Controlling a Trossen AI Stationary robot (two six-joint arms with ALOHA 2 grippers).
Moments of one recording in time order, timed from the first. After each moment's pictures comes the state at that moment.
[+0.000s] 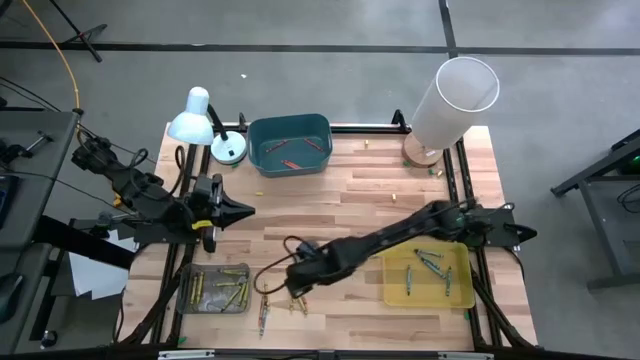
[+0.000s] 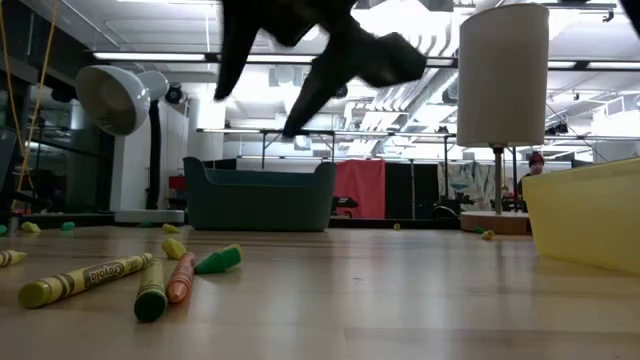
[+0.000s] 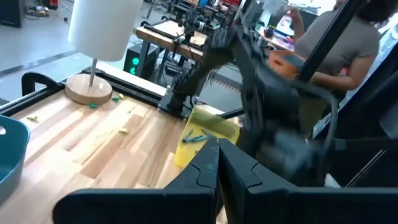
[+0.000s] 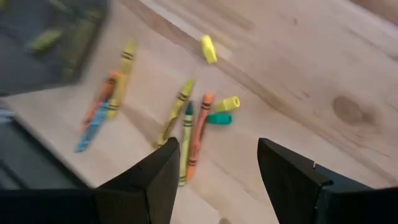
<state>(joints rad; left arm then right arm) -0.61 0.80 0.92 -0.30 -0.67 -0.49 0.37 2.27 2.07 -0.97 0.09 1.34</state>
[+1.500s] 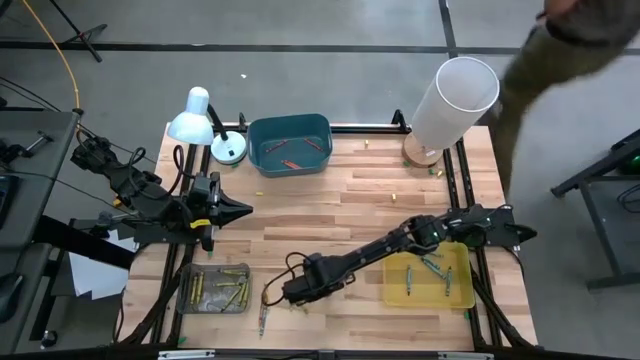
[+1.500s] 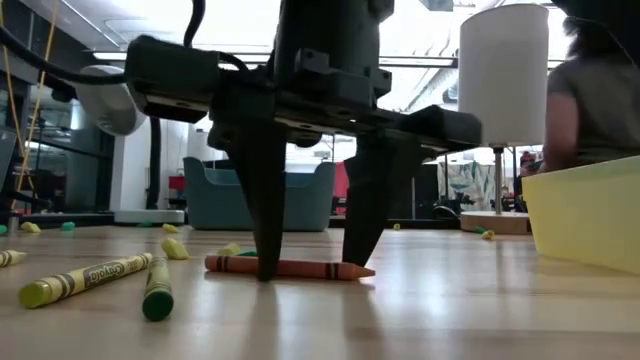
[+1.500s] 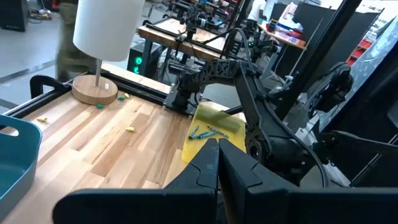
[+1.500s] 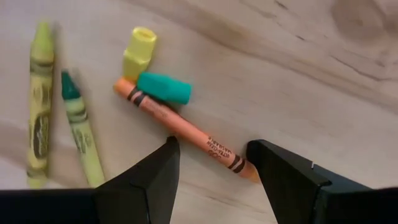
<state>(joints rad) -0.60 0.77 0.92 -0.35 -0.67 -0.47 0.38 2.57 2.26 -1.22 0.00 1.56</state>
